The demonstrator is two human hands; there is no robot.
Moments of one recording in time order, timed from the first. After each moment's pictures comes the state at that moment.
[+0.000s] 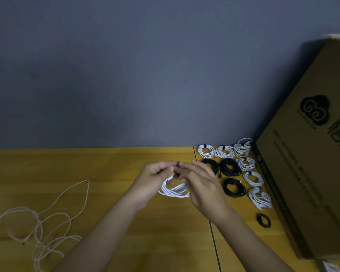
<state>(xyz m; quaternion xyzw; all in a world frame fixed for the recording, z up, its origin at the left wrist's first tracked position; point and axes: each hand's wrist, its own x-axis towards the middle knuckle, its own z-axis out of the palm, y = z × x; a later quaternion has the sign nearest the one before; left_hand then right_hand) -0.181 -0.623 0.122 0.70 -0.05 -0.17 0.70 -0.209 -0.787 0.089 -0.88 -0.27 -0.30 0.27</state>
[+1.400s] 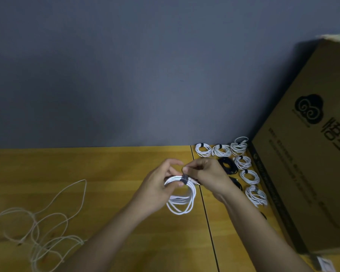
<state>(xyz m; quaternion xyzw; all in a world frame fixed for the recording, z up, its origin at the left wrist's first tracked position) -0.195 -0.626 0.113 0.79 -0.20 -0.06 0.58 -0.196 -0.790 0.142 -0.78 0.10 0.08 0.61</state>
